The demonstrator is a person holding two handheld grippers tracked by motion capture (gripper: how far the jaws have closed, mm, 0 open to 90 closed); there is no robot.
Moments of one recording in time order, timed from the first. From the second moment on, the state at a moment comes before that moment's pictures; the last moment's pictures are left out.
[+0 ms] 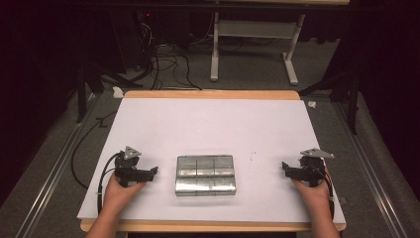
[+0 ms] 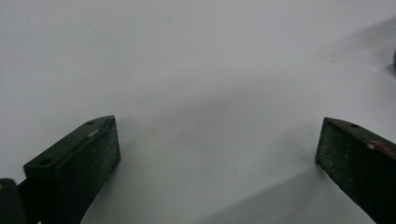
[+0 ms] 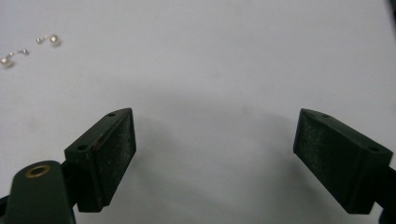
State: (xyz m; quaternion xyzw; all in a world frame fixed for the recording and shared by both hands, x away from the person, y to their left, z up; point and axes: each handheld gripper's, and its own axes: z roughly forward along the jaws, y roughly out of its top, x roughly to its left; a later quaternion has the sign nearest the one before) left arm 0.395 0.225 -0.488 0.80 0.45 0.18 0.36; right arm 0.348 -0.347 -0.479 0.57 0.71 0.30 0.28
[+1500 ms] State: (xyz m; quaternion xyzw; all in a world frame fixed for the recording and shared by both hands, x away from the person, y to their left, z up) left arm 0.385 0.215 -0.484 0.79 0.40 0.21 0.42; right arm 0.355 -0.282 -0.470 0.51 0.72 0.36 0.29
